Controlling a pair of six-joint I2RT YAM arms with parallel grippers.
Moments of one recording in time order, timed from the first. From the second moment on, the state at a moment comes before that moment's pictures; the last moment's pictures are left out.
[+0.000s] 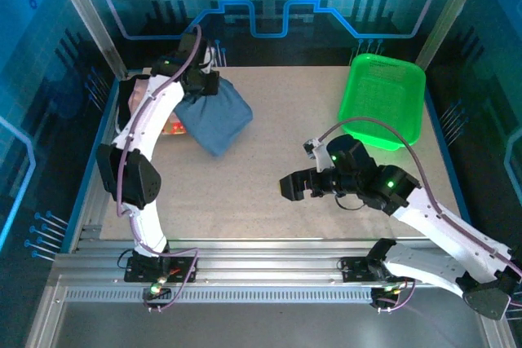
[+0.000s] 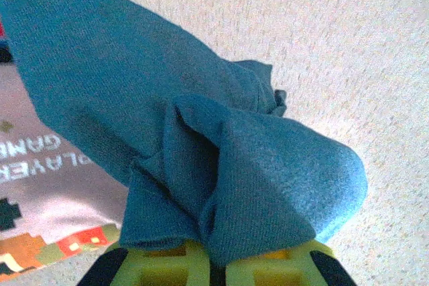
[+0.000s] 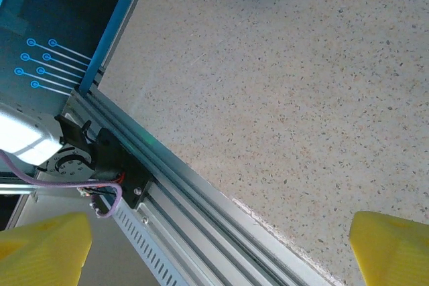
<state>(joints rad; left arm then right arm) -0.21 1.89 2.05 -1.02 -0.05 -0.14 0.78 0.94 0.99 -0.74 -0.28 0.57</state>
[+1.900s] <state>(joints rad) 0.44 2.46 2.37 -0.89 0.44 -0.48 0.72 1.33 1.20 -0.75 -0.31 0.54</state>
